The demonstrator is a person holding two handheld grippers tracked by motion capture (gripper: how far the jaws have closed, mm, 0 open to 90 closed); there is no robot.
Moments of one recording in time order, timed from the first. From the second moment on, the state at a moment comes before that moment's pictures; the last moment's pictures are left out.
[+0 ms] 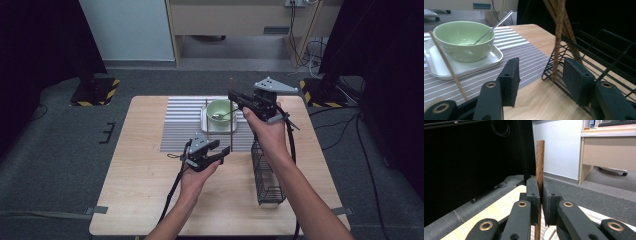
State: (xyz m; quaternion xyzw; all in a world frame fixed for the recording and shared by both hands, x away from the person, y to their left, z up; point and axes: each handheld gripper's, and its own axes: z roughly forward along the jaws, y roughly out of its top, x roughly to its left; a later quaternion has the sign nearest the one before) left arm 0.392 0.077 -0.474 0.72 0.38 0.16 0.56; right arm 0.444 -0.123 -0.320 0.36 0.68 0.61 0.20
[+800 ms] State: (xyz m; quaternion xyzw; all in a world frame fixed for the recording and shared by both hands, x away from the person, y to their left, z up) left arm 0.397 0.069 -0.477 0.73 0.37 0.16 0.55; right arm 0.444 -0.120 -0.327 0.37 0.66 0.63 0.17
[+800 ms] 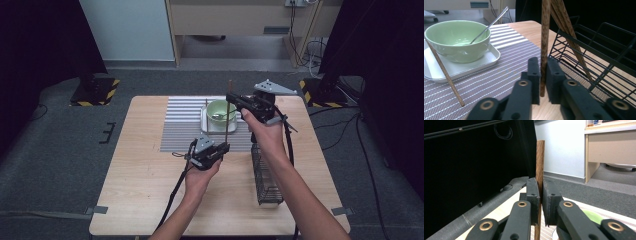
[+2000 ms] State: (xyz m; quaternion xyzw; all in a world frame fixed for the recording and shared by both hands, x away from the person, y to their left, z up) left arm 0.394 0.092 -0.477 0.73 0.40 0.20 0.51; right arm 0.449 -0.160 -0.348 0.39 0.70 0.55 0.22
